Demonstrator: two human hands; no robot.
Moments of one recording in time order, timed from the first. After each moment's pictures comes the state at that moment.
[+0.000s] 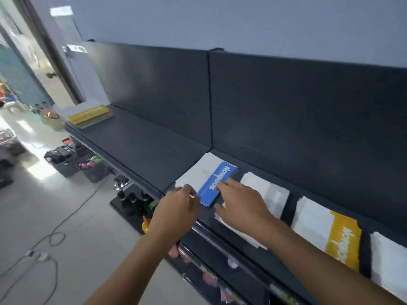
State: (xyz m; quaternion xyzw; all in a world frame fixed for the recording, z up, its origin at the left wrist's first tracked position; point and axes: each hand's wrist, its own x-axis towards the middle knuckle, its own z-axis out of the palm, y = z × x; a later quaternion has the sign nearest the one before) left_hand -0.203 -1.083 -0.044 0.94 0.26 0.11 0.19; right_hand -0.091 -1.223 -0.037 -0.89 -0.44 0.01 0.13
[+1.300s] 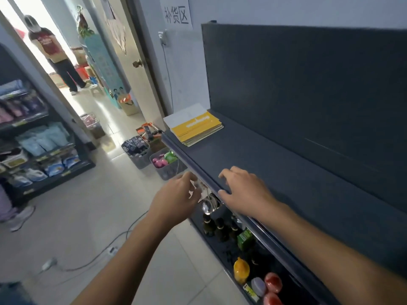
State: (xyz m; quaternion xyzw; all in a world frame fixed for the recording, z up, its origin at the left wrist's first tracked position) left_hand -0.262 -0.486 -0.037 0.92 0.34 0.11 0.14; right_hand -0.103 -0.602 -0.039 -0.81 -0.55 0.08 0.17
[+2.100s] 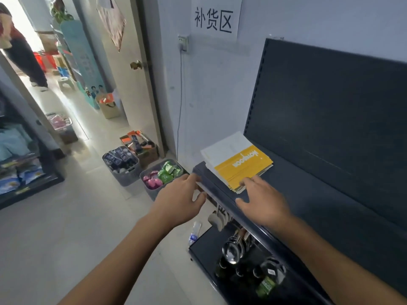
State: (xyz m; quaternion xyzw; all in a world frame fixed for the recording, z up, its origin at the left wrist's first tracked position) left_hand -0.267 -0.158 -0.055 0.95 0.25 0.11 0.17; right_hand -0.098 -0.315 -0.059 -0.89 -0.44 0.07 0.10
